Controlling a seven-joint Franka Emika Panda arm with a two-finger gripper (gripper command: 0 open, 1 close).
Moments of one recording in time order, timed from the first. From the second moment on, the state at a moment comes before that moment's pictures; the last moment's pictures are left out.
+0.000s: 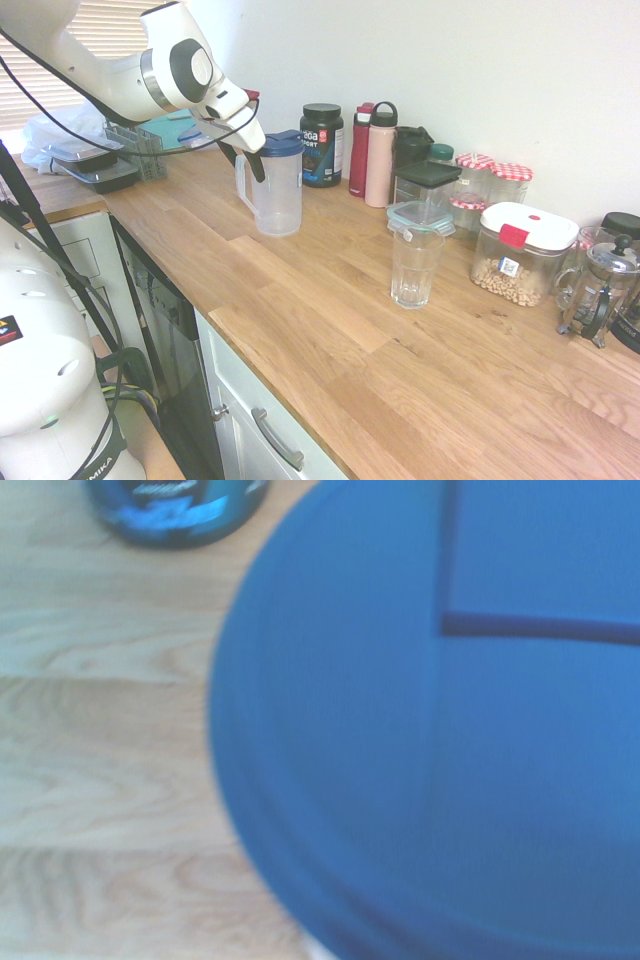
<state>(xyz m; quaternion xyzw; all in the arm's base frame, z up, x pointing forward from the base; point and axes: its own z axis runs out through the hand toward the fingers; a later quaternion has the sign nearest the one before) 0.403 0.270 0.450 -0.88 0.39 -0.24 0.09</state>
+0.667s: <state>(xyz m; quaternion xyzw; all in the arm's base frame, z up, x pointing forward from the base) 0.404 0.259 0.444 -0.87 0.41 -0.24 0.08</state>
